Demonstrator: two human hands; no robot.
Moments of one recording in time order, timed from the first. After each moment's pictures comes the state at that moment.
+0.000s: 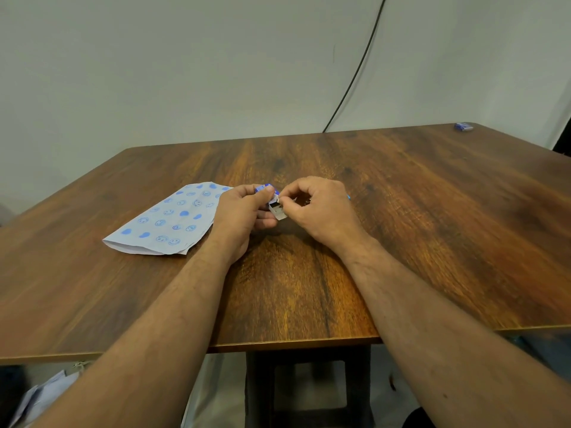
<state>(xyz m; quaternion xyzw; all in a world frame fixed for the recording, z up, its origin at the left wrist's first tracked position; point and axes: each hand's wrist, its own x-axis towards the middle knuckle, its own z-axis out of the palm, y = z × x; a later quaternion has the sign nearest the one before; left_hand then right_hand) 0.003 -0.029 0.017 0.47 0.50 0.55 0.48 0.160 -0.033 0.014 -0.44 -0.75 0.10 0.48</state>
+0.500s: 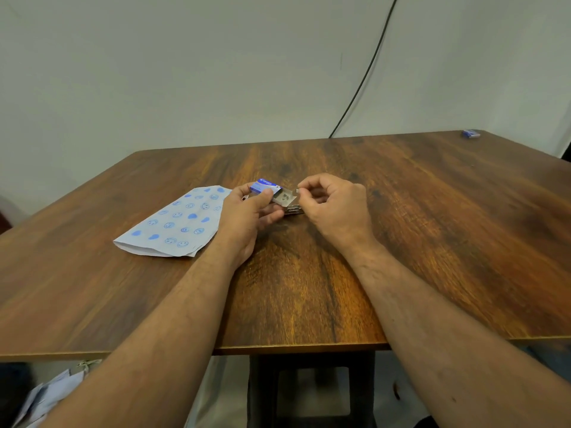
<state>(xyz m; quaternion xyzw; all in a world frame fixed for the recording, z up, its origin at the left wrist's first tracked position) 0.002 -0.033 0.020 0.38 0.42 0.62 0.54 0.161 -0.032 0.014 -0.45 -0.68 0.09 0.57</state>
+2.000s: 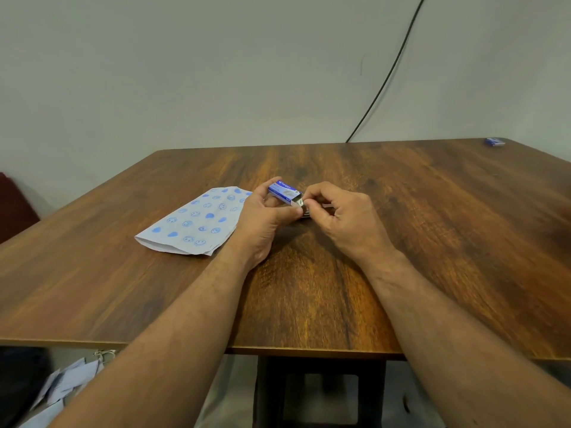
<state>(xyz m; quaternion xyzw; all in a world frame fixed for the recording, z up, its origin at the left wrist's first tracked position) -0.007 -0.030 0.011 0.45 0.36 0.59 0.56 0.165 -0.035 0.013 -0.39 -0.78 0.09 0.48</state>
